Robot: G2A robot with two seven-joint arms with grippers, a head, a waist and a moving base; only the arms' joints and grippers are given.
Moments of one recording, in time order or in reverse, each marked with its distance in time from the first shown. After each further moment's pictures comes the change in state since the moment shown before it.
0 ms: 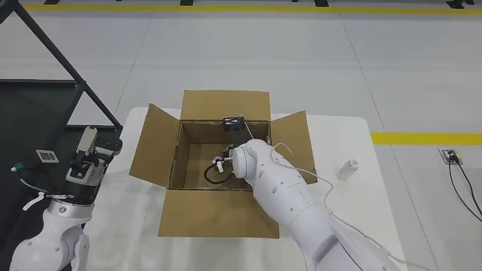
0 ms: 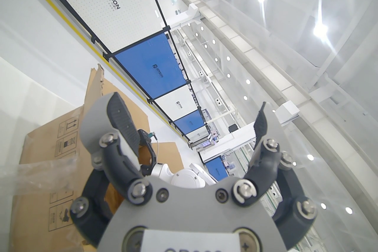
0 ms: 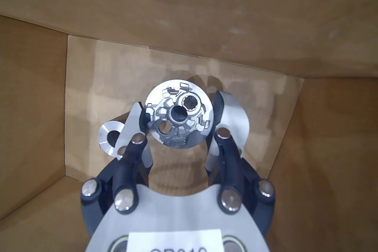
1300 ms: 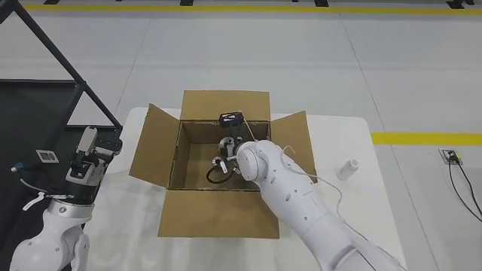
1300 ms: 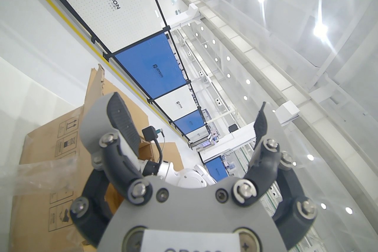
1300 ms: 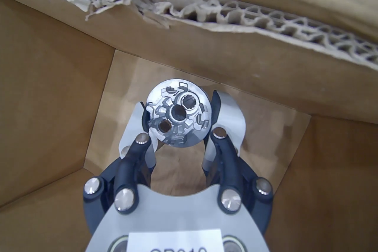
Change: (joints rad) left arm 0.000 0.000 0.000 0.000 0.000 0.000 0.000; right arm -0.160 0.134 0.114 -0.372 -0.158 -0.094 0.018
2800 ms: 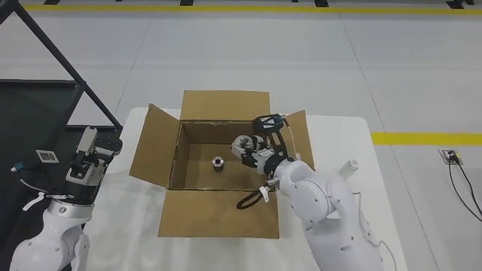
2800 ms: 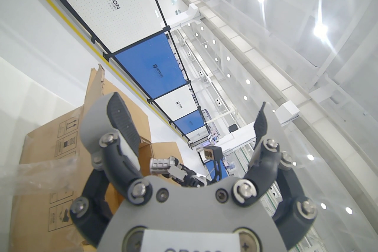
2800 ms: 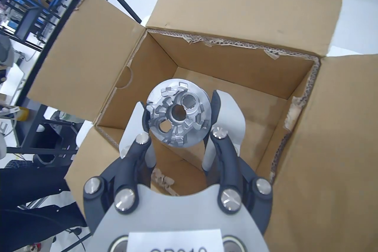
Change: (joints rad) left arm 0.000 0.000 0.000 0.000 0.000 0.000 0.000; right arm -0.592 0.189 0.402 -1.136 -0.148 -0.140 0.323
